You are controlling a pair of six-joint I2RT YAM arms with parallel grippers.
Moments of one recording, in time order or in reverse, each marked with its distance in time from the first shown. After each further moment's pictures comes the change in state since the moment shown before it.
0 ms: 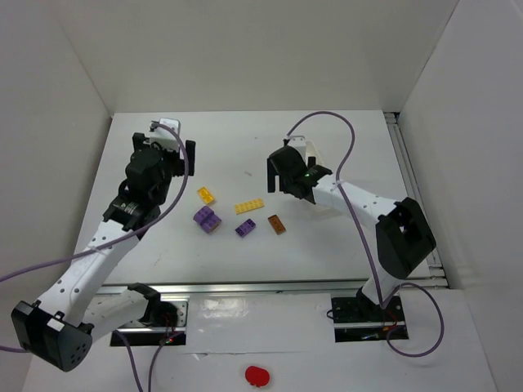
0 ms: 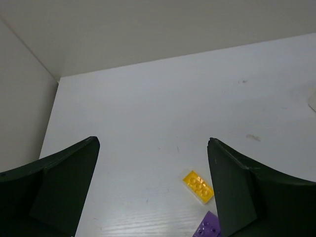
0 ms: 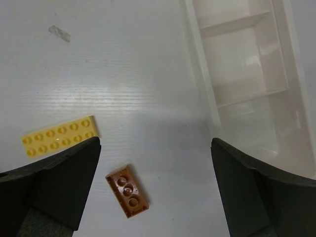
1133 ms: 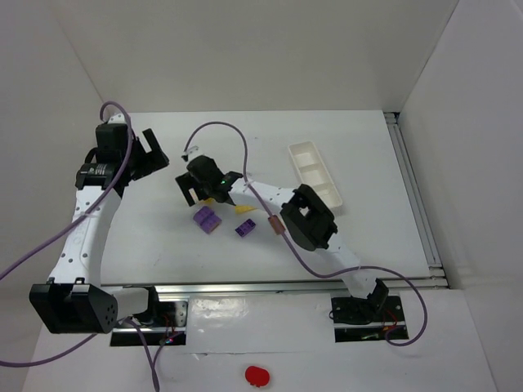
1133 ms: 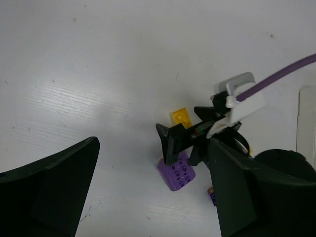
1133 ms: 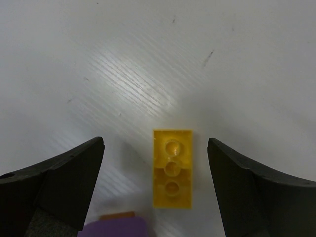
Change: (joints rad) left arm 0.412 0.228 0.325 -0.648 0.346 -0.504; right arm 0.270 0.773 0.778 0.185 -0.300 -0.245
